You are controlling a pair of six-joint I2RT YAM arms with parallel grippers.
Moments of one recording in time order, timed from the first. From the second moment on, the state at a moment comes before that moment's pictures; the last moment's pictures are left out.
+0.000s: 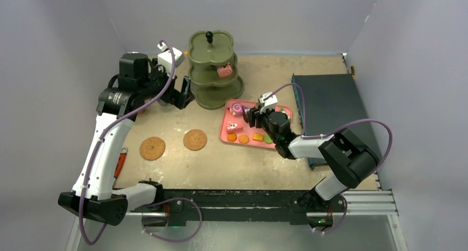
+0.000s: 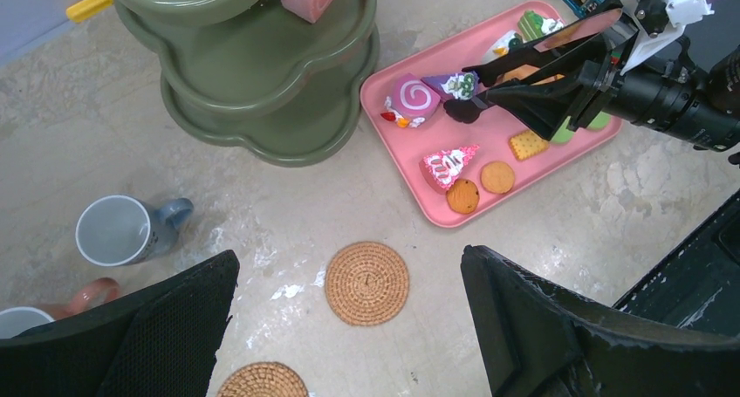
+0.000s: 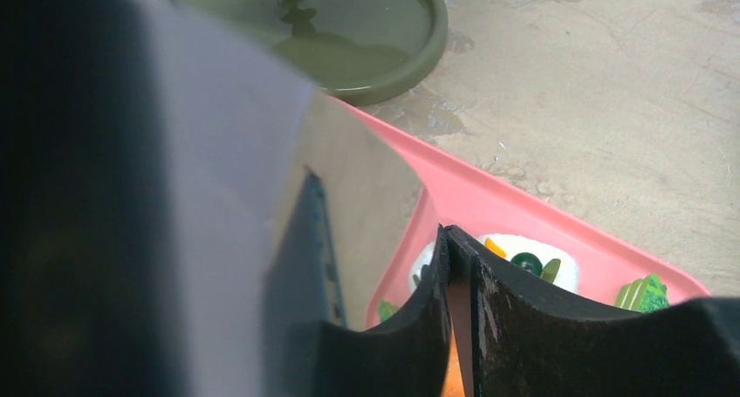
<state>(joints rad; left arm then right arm) -0.21 1.19 1.50 -0.88 0.40 0.18 0.66 1.56 0.52 0.86 0.21 0.12</state>
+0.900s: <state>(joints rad) -0.21 1.20 1.50 -0.88 0.42 0.18 0.63 1.66 0.79 0.83 0.24 0.05</state>
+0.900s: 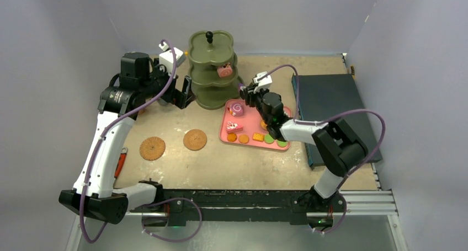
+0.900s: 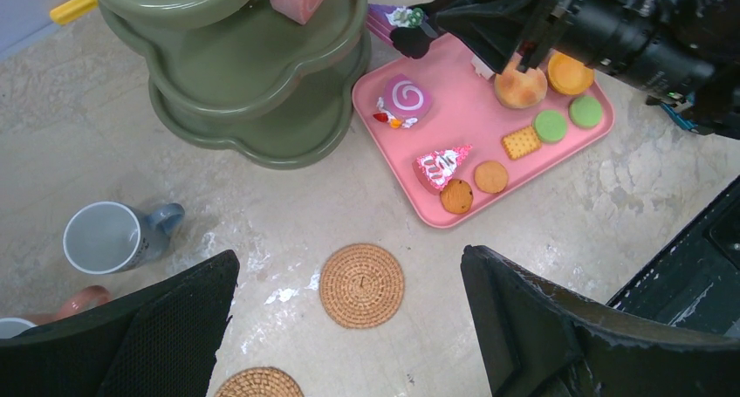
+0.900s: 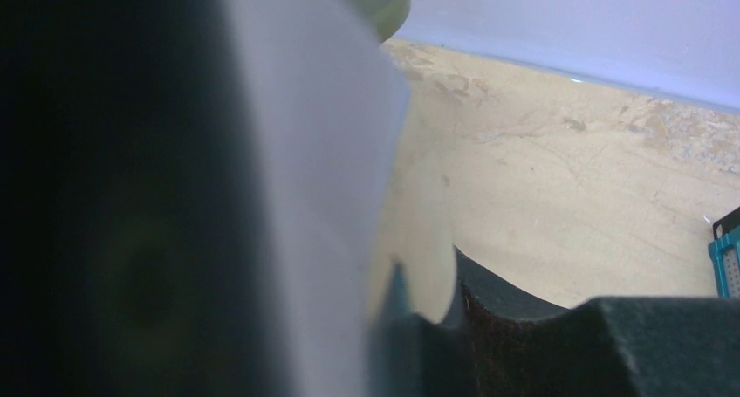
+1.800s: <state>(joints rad) -0.21 1.22 1.50 -0.88 0.43 0.18 0.55 2.08 1.14 0.90 0.12 0.12</state>
